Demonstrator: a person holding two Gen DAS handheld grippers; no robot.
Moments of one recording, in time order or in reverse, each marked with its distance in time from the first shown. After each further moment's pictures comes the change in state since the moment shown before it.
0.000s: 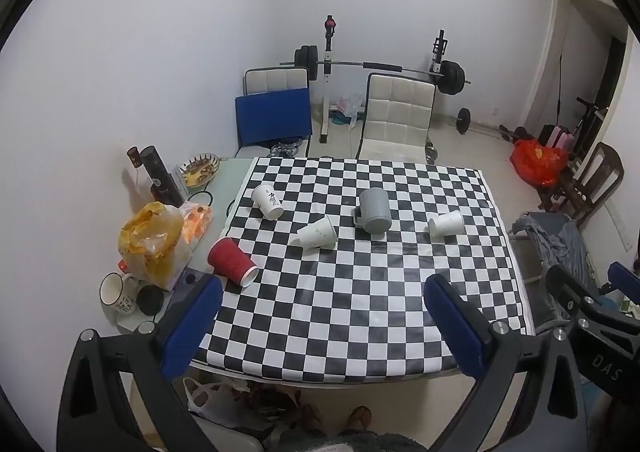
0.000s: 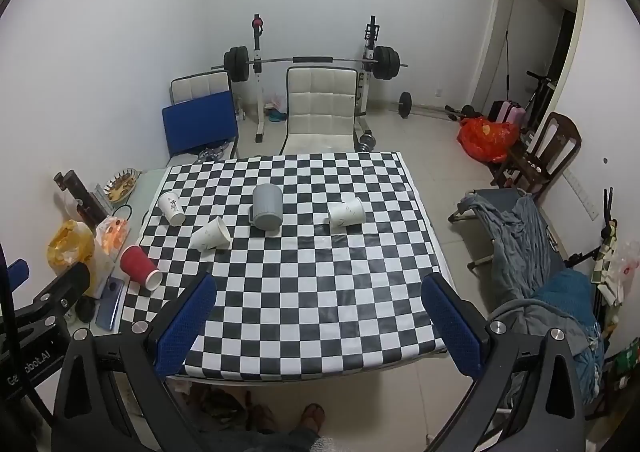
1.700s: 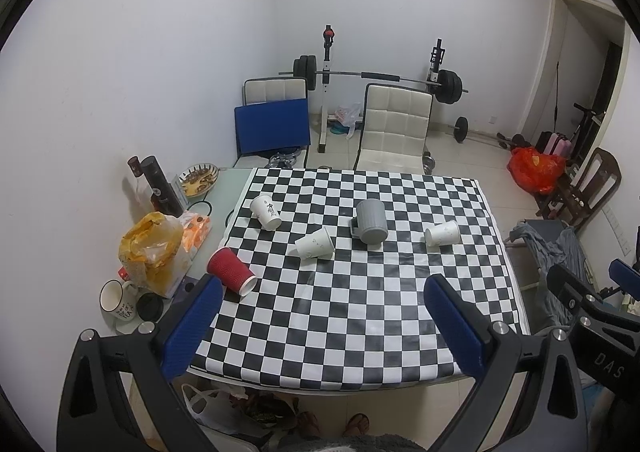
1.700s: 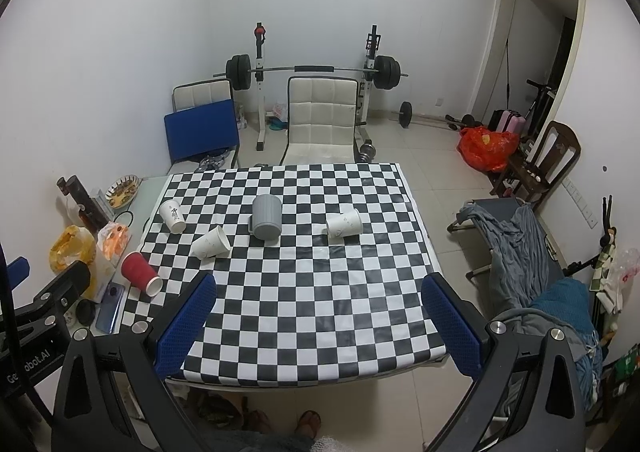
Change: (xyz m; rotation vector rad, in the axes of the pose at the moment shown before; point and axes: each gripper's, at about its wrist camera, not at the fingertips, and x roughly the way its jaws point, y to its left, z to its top) left arm -0.012 -0.002 0.030 0.005 -0.026 -0.002; right arm -0.008 0.001 0.006 -0.007 -0.016 -0.011
